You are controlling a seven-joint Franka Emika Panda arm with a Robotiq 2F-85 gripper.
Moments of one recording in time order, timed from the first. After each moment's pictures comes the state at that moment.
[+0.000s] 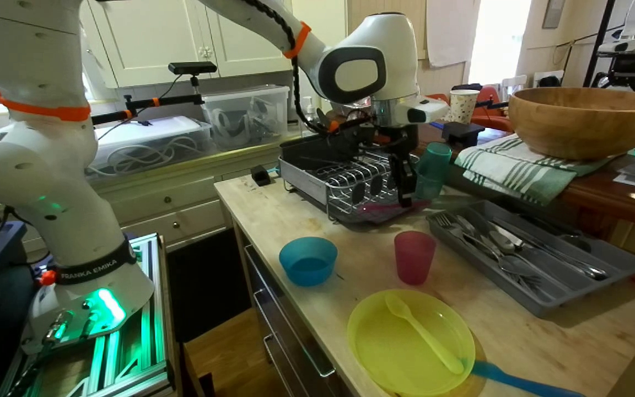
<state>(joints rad) -0.14 0.28 -0.23 -2.01 0.00 2.44 0.11</state>
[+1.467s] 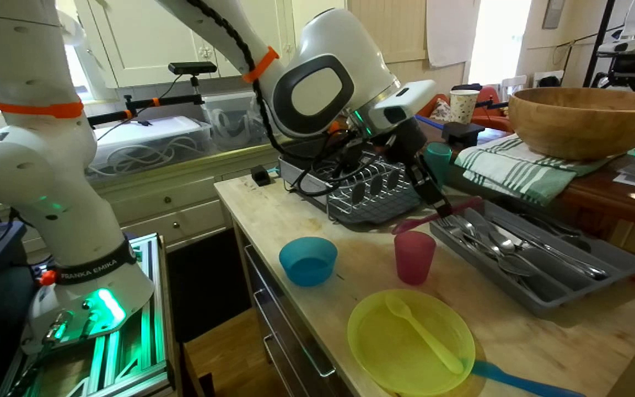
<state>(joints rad) -0.12 0.16 -0.47 -2.28 -0.35 3.02 0.45</state>
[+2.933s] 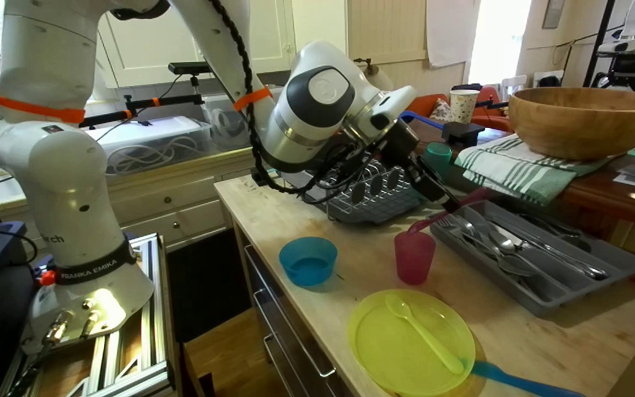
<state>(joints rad) 0.50 0.41 -1.14 -2.27 -0.77 3.26 1.04</state>
